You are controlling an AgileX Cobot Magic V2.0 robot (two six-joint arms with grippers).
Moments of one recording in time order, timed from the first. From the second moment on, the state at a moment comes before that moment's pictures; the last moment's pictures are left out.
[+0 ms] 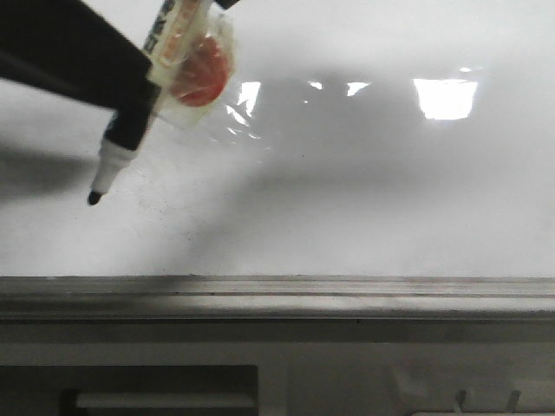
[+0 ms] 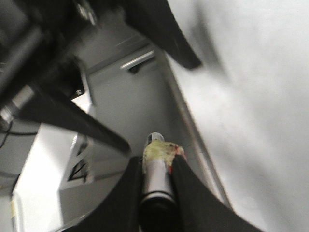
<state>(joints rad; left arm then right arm) -0.52 0.95 -0.73 -0.89 0.64 0.98 0.62 1.35 -1.28 0.67 1.03 -0.69</state>
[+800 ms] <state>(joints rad) -0.17 0.55 -0.50 -1.08 0.50 0.99 0.60 0.78 -0.65 0.64 0.16 -0.65</state>
